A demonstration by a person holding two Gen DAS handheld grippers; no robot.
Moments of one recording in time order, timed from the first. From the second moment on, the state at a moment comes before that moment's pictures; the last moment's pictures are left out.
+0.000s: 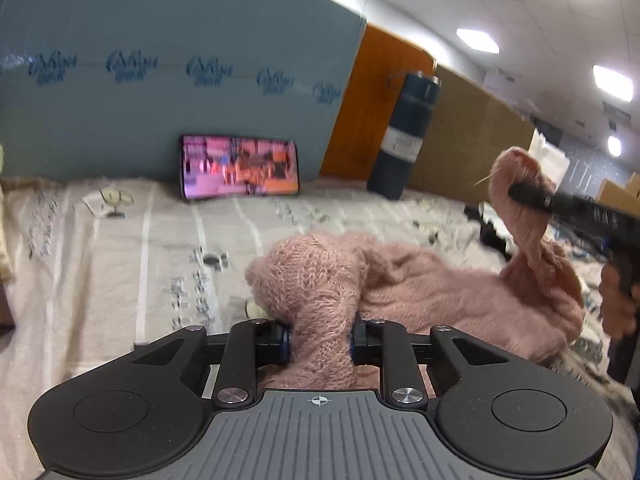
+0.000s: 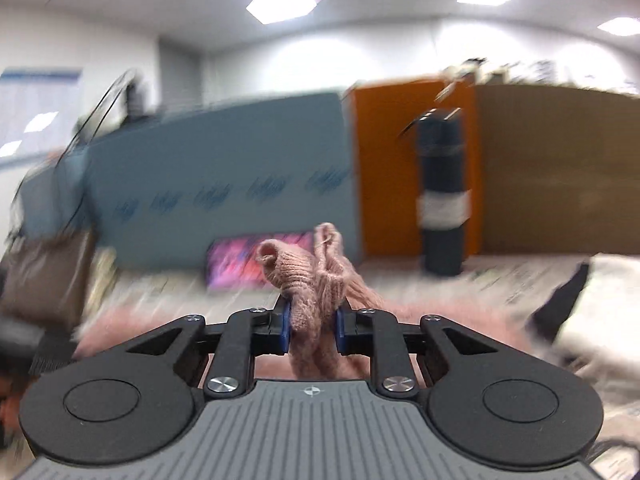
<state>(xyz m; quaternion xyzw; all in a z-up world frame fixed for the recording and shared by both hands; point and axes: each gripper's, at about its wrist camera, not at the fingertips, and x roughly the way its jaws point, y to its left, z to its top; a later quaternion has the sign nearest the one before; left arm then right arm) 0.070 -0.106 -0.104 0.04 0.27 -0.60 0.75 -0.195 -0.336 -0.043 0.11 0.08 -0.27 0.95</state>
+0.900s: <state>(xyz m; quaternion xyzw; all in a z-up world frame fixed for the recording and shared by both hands) 0.119 -0.070 -0.087 0.04 0.23 -0.44 0.87 -0.256 -0.454 -0.083 0.28 0.05 -0.47 0.84</state>
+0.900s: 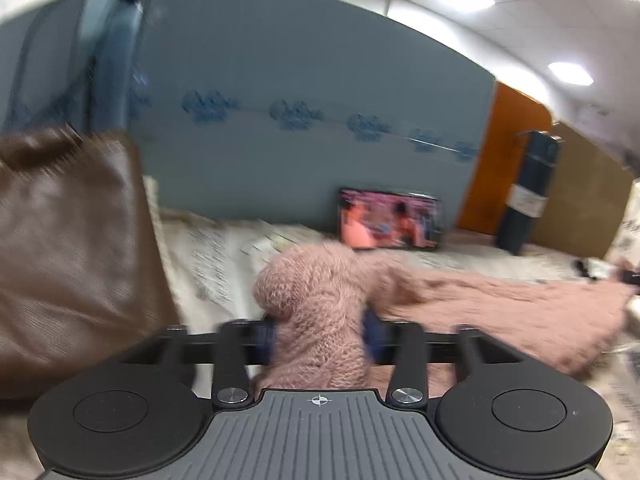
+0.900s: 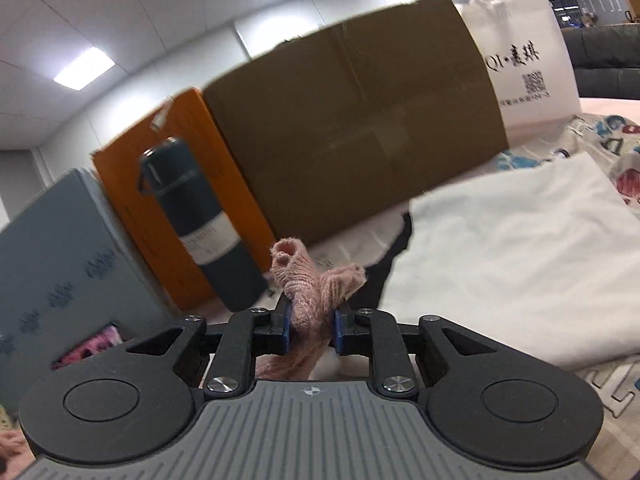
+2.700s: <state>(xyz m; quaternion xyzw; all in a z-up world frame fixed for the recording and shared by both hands) 0.021 -0.027 -0.082 0.19 0.00 -0.60 0.78 -0.133 -0.379 -0.064 -0.08 0.29 0.03 0.95</state>
